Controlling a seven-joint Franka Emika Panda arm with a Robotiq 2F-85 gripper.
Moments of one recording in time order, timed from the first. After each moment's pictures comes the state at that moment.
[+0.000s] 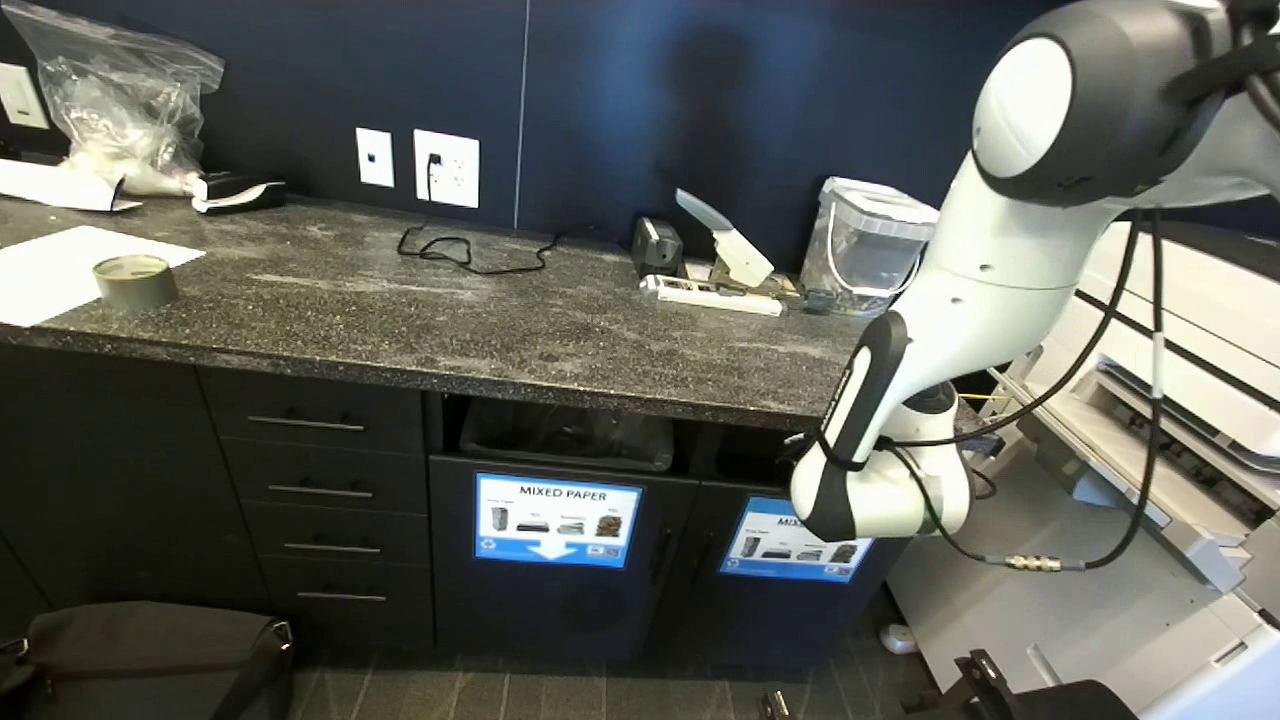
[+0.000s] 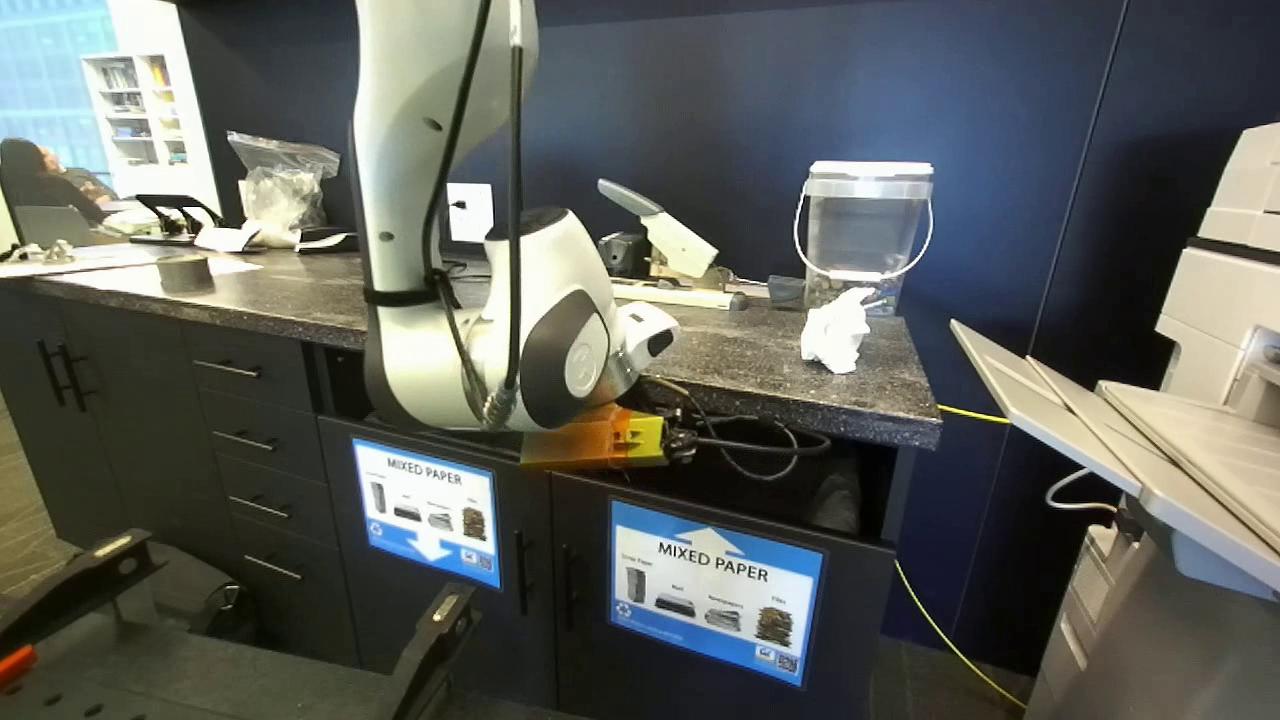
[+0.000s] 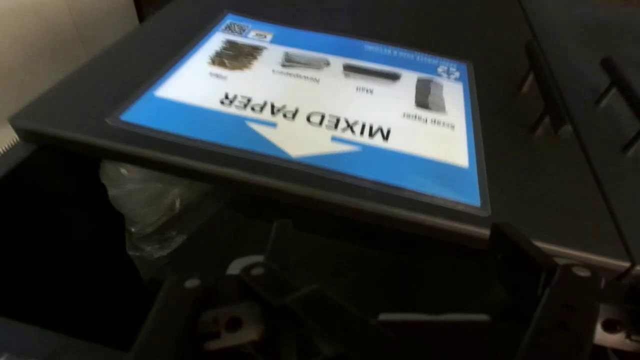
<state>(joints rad) 0.09 0.88 -0.24 -2.29 0.06 3.62 -0.12</state>
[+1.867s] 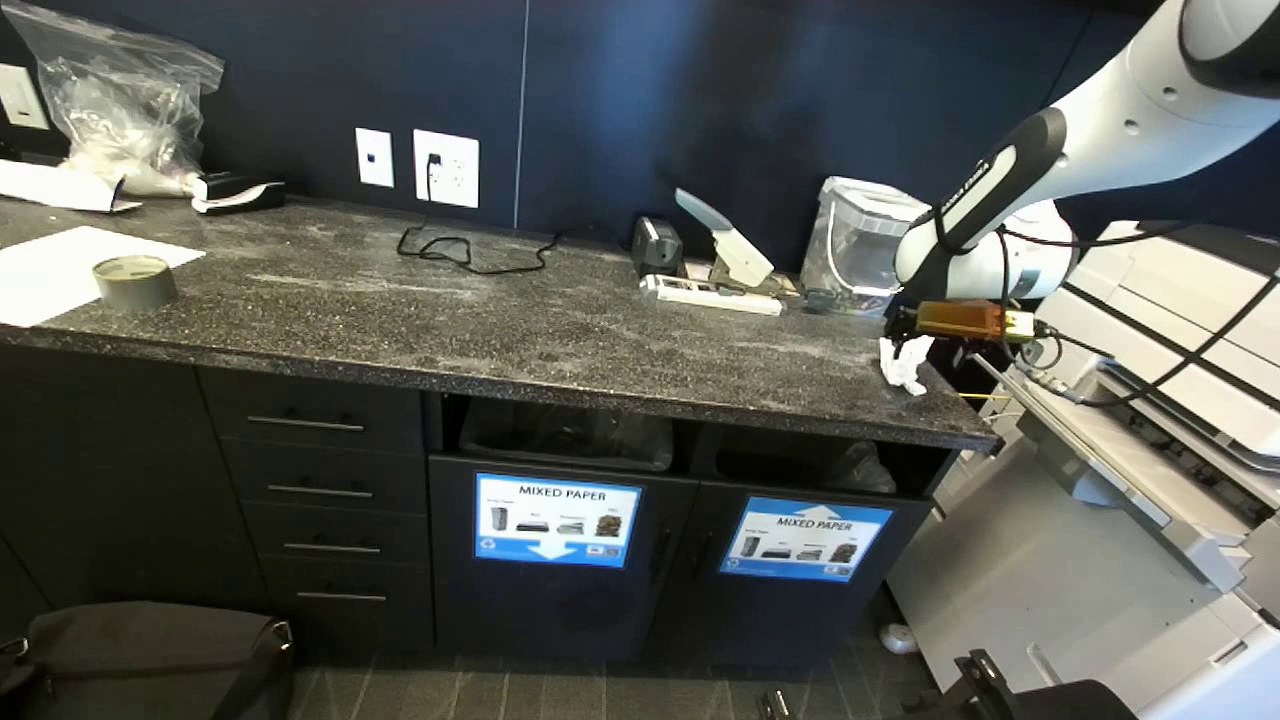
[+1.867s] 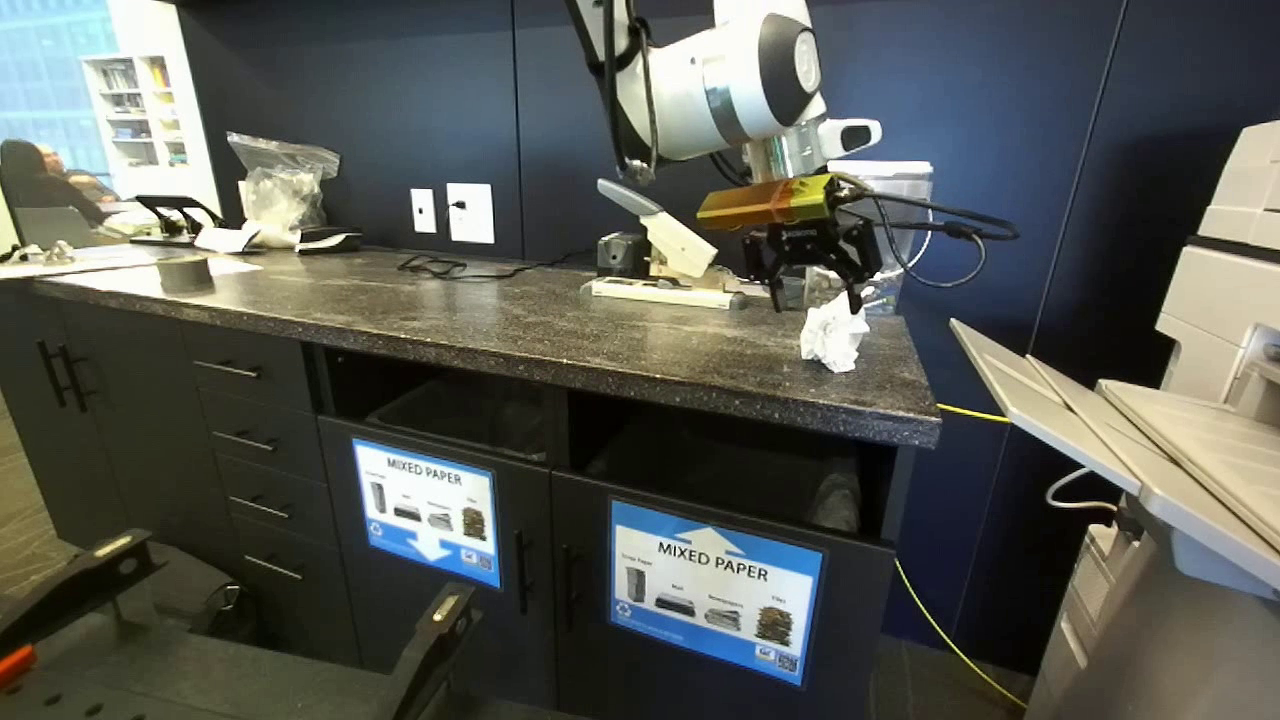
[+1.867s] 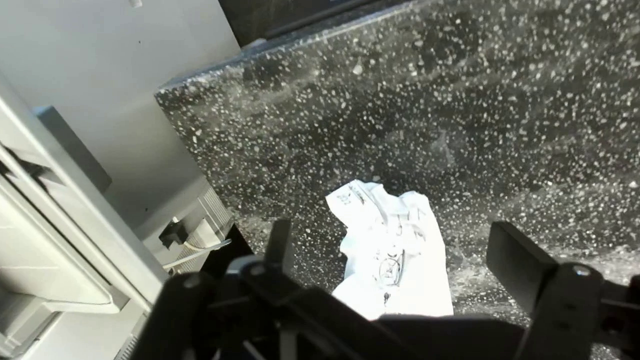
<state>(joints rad) -0.10 0.64 -0.33 -1.80 -0.08 2.73 0.20</state>
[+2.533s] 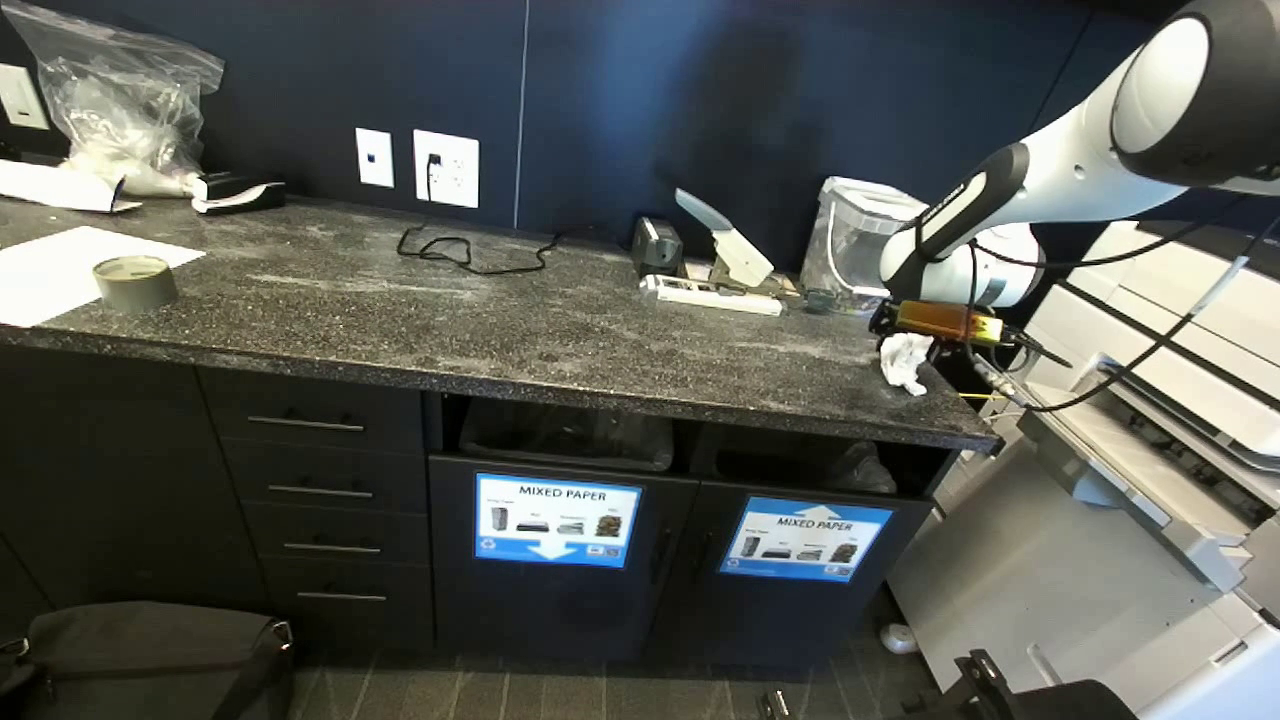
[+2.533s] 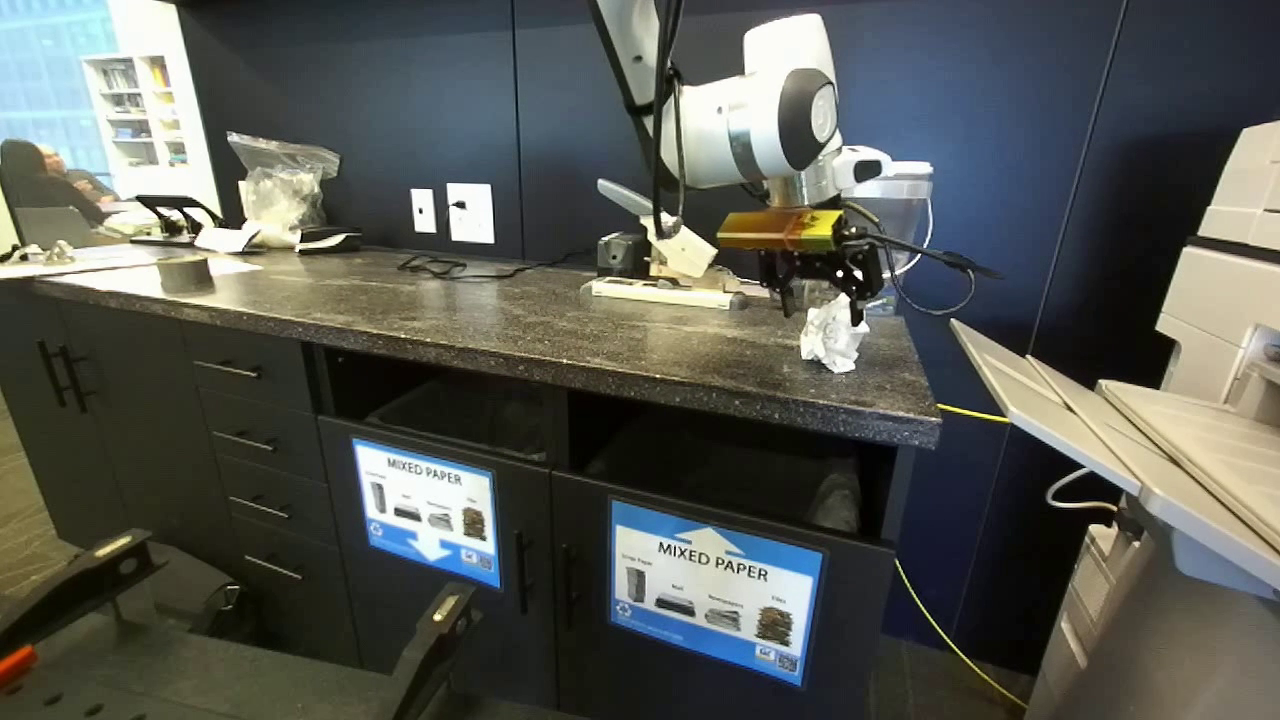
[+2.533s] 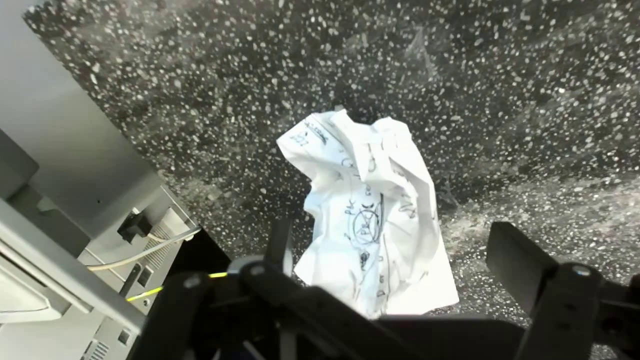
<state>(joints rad) -0.21 0.82 -0.23 -1.54 -0.01 2.71 0.19</state>
